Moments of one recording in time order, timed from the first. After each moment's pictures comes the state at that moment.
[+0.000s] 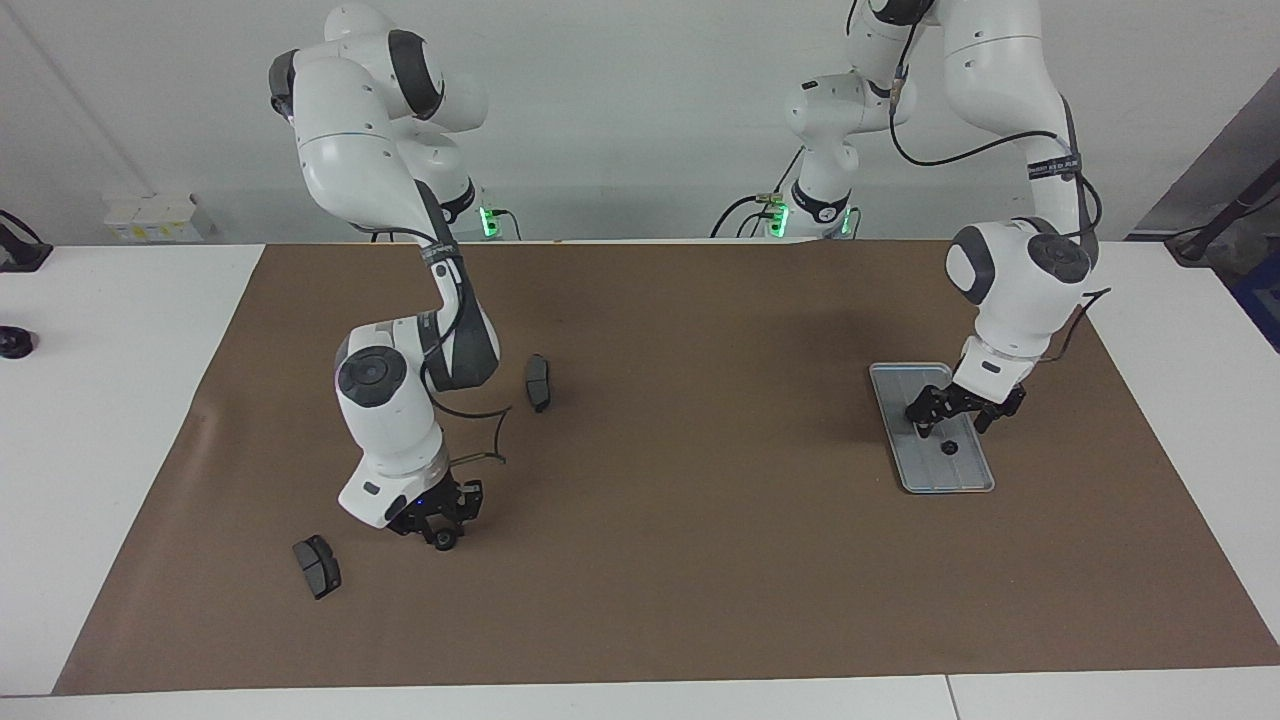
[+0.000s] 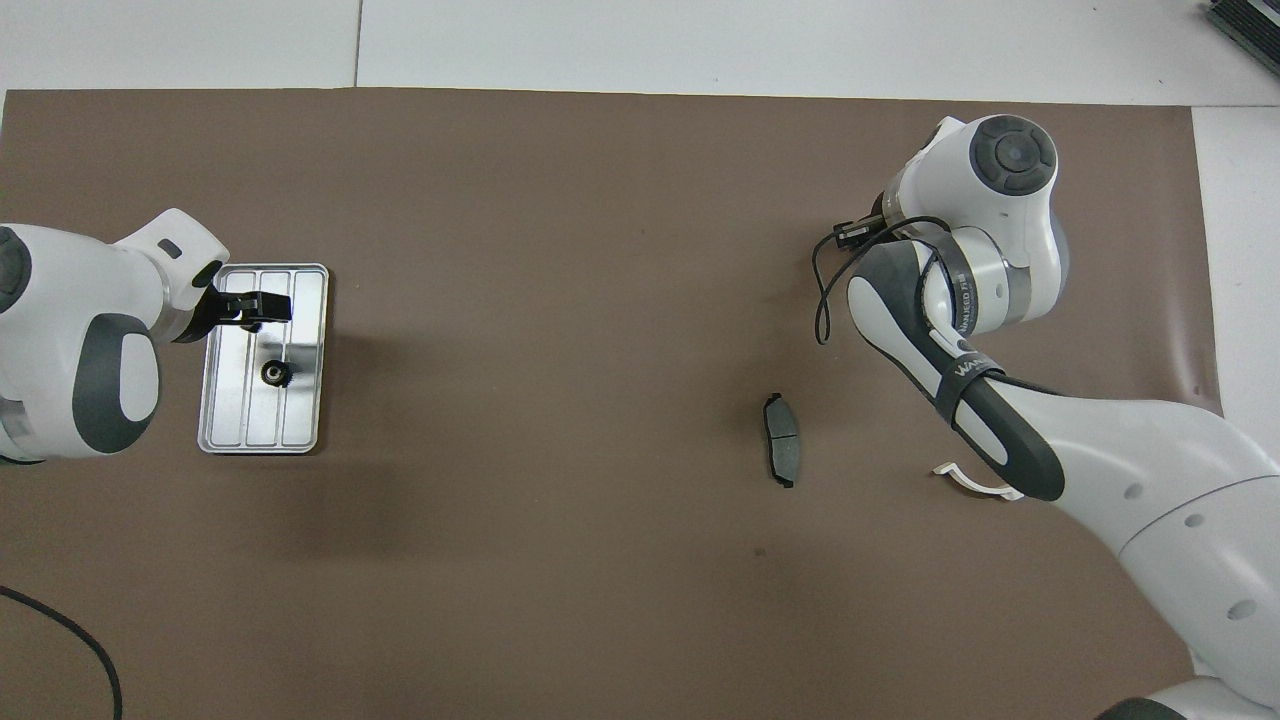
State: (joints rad) left arm 0.07 0.22 -0.09 -2.02 0.02 2.36 -0.04; right arm 0.01 0.67 0.16 -1.51 -0.18 2.30 0.01
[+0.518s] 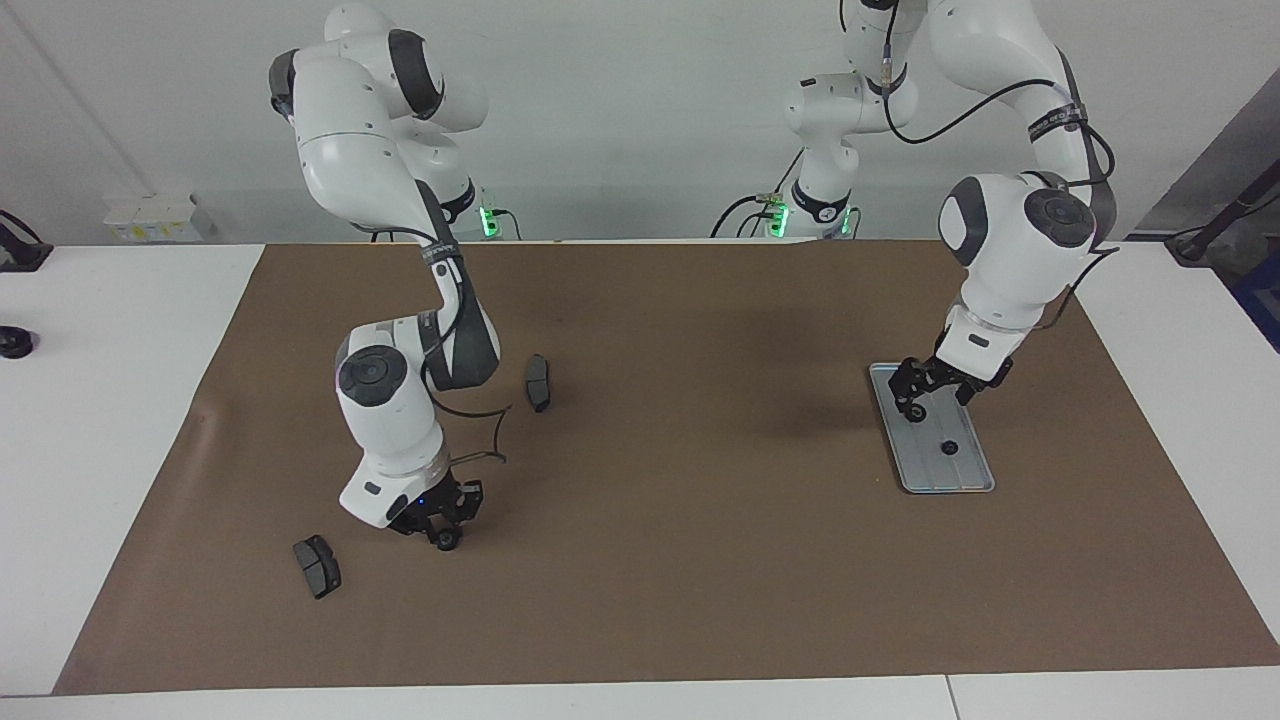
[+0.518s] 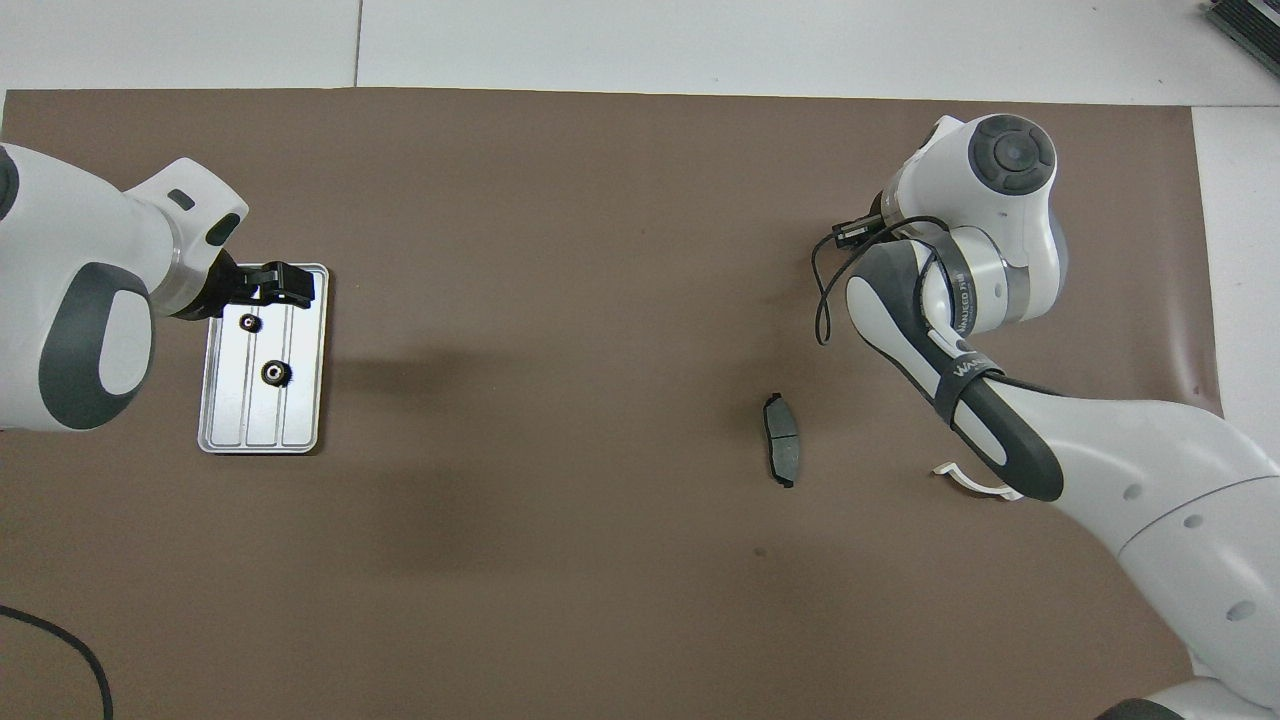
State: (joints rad) left arm 0.01 0.16 -0.12 -1.87 0.02 2.08 -0.17; right arm 0.01 0.67 0.16 -1.50 -0.18 2.30 0.00
